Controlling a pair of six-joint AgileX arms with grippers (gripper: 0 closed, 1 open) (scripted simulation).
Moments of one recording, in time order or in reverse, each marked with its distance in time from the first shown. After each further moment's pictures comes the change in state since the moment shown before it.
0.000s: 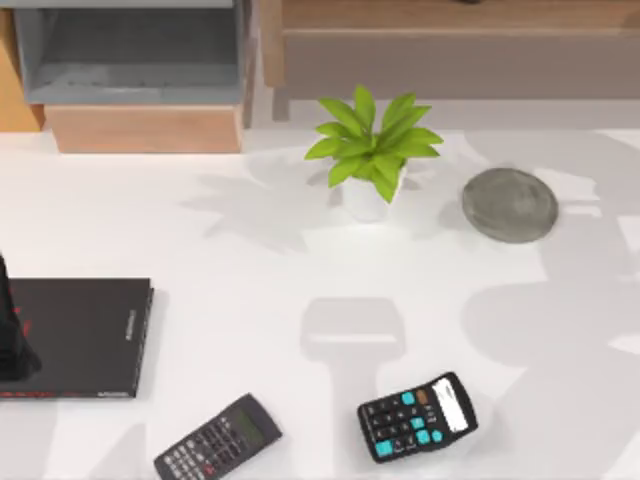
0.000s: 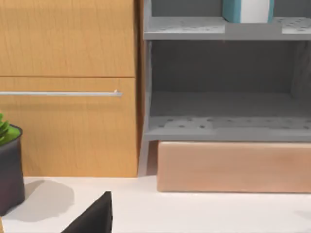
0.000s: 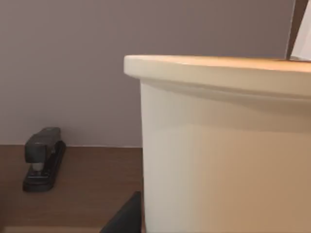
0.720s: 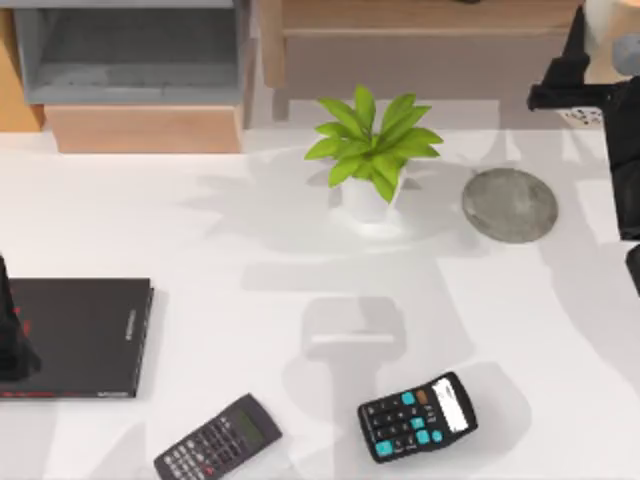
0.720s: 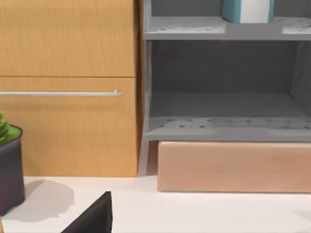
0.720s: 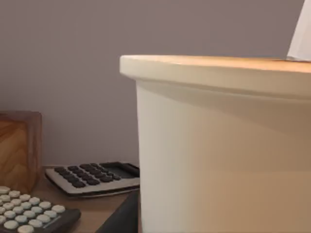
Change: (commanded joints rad) left arm 0.000 0.000 0.000 0.000 0.000 0.000; right arm 0.607 0.181 -0.354 0.786 0.615 -0.094
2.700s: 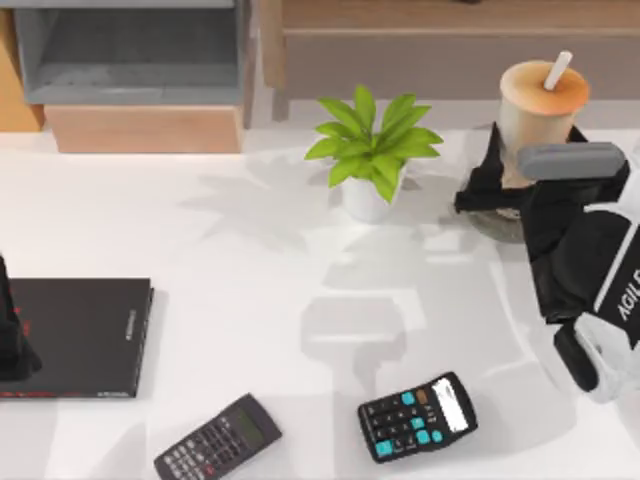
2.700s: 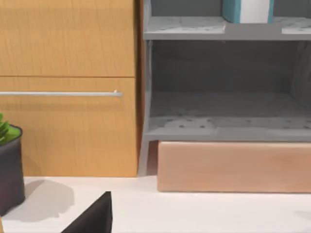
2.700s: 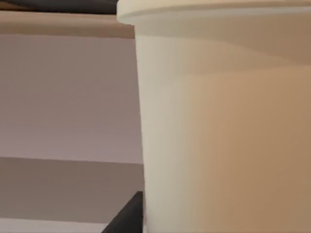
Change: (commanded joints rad) left arm 0.000 0.000 0.000 0.000 0.000 0.000; right arm 0.126 0.301 -0.007 0.238 0.082 0.027
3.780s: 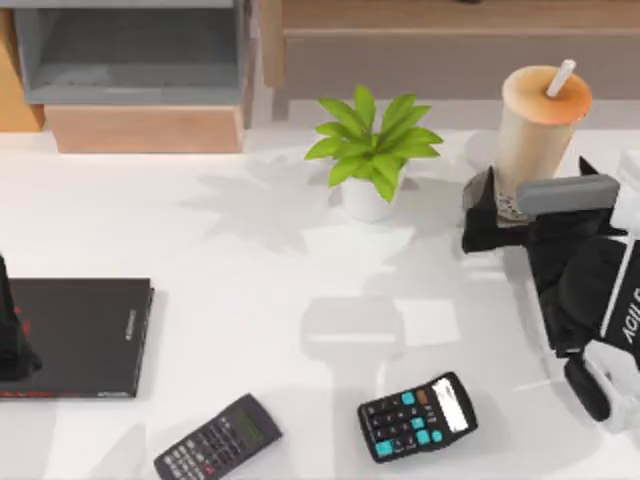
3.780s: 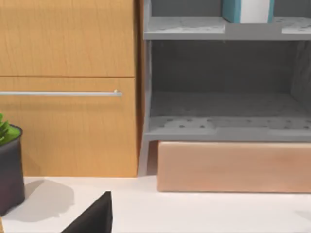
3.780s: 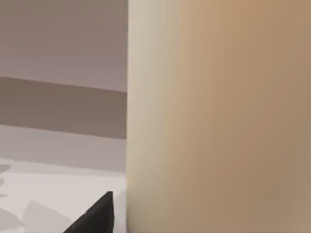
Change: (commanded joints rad) left arm 0.000 0.000 0.000 0.000 0.000 0.000; right arm -0.006 0.073 -0.062 -0.025 0.013 -0.046
